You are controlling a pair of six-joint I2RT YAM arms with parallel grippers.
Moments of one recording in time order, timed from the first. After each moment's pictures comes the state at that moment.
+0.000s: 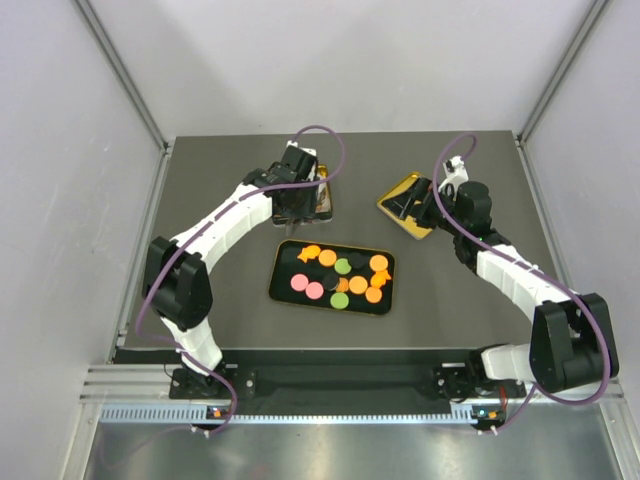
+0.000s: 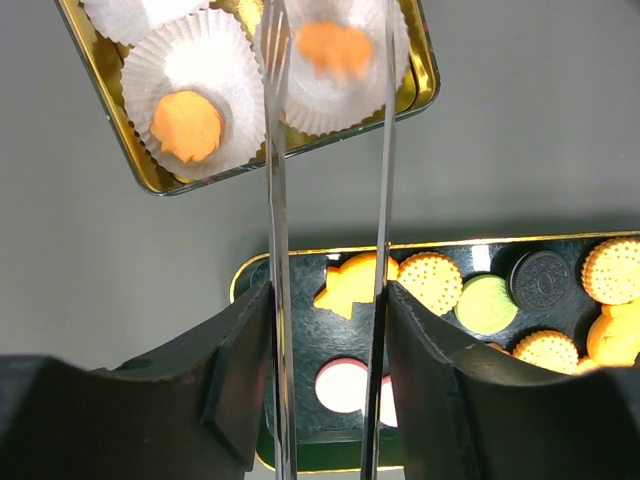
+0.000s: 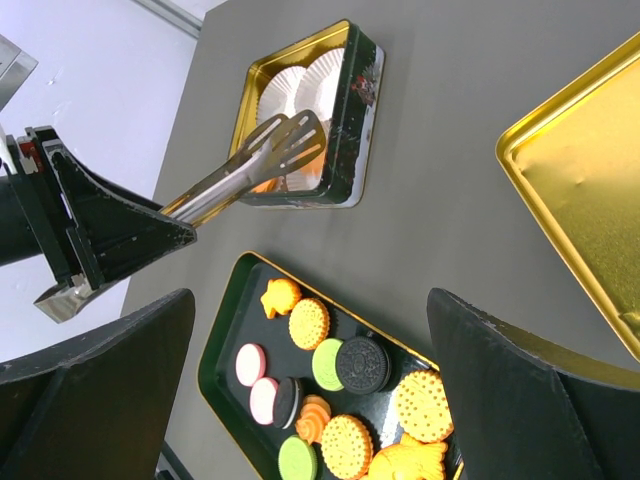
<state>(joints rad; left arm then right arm) -0.54 1.76 1.54 -0.72 -0.17 -0.31 0.23 1.30 0.74 0.28 -0.42 0.66</state>
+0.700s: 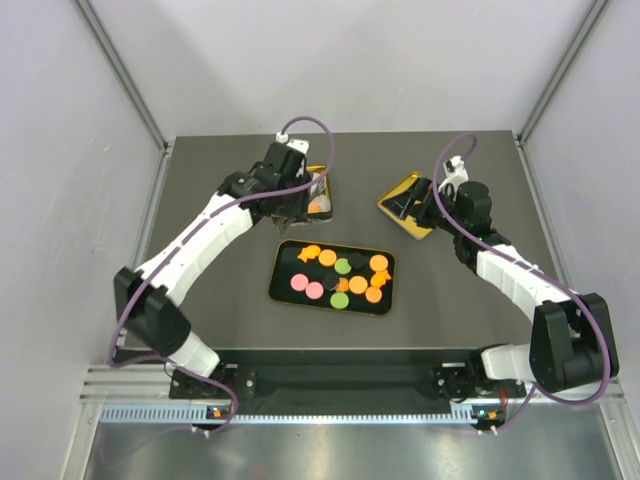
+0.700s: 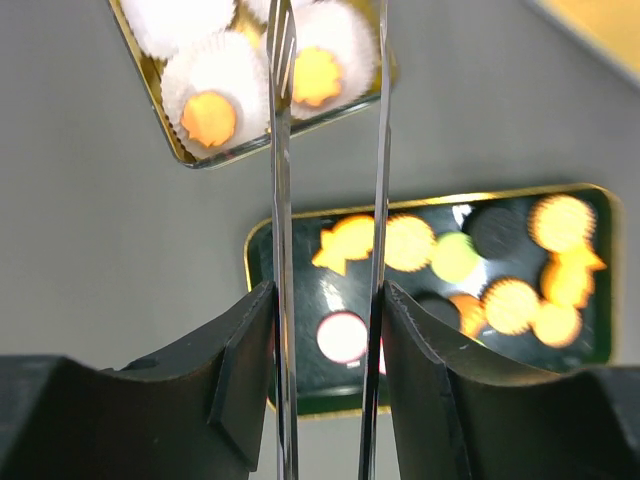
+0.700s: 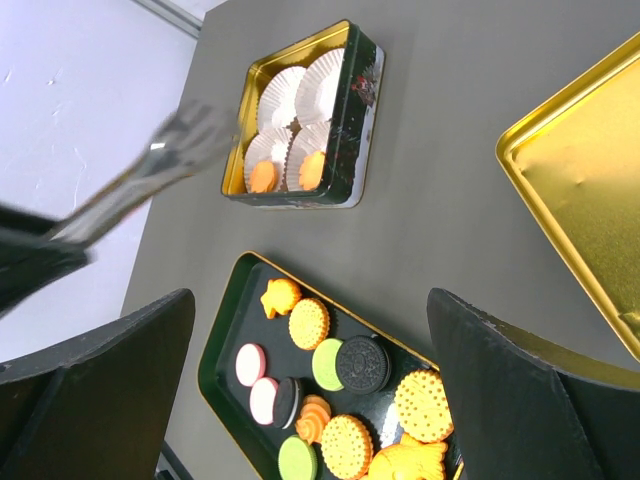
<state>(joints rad) -0.57 1.60 1.54 -0.79 -0.18 -0.28 0.23 1.30 0.74 0.28 -0.42 0.66</state>
